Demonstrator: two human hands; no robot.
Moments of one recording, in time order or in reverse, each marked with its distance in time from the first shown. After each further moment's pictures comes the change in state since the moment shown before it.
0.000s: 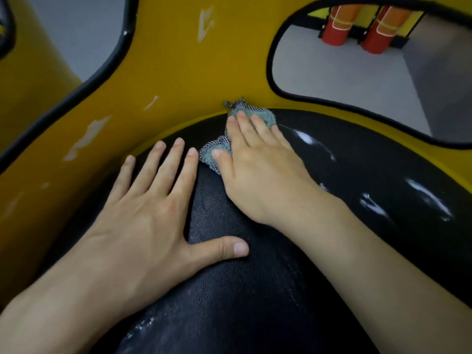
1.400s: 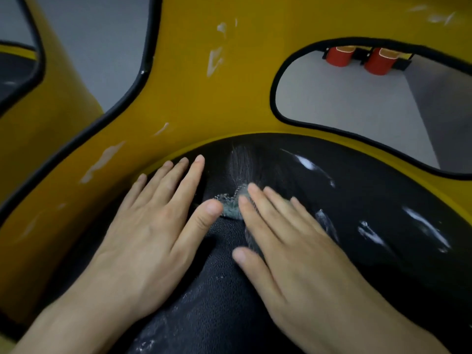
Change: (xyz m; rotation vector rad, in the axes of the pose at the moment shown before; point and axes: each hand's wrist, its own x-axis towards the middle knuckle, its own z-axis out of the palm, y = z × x) left_hand 0.004 -0.005 0.000 -0.293 0.125 -0.050; right_hand -0.091 0.019 0.007 0.077 0.033 -0.194
